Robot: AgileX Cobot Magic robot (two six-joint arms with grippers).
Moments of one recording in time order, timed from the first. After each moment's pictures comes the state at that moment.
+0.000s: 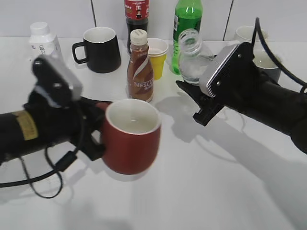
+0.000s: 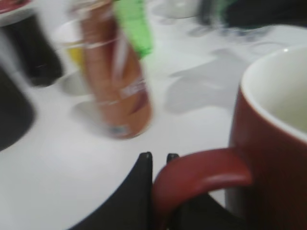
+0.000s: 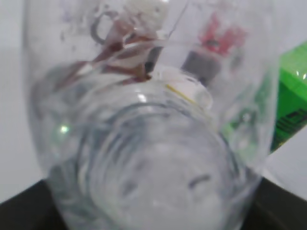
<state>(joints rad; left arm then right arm) -0.59 1.55 -0.45 0.27 -0.66 0.06 0.44 1.75 -0.59 -0.34 -0.96 -0.35</state>
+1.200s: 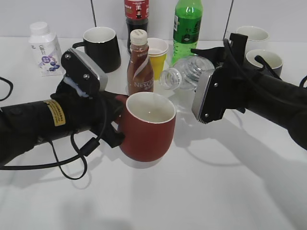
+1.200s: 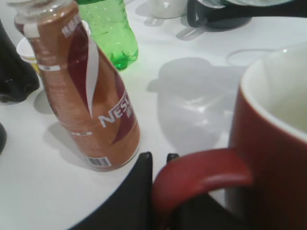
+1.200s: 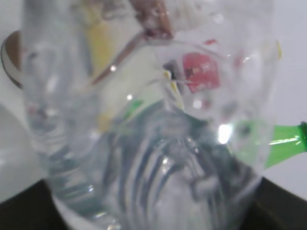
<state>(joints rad) -0.61 1.69 -0.60 0.27 -0.64 0.05 0.44 1.75 -0.62 -0.27 -0.94 -1.08</state>
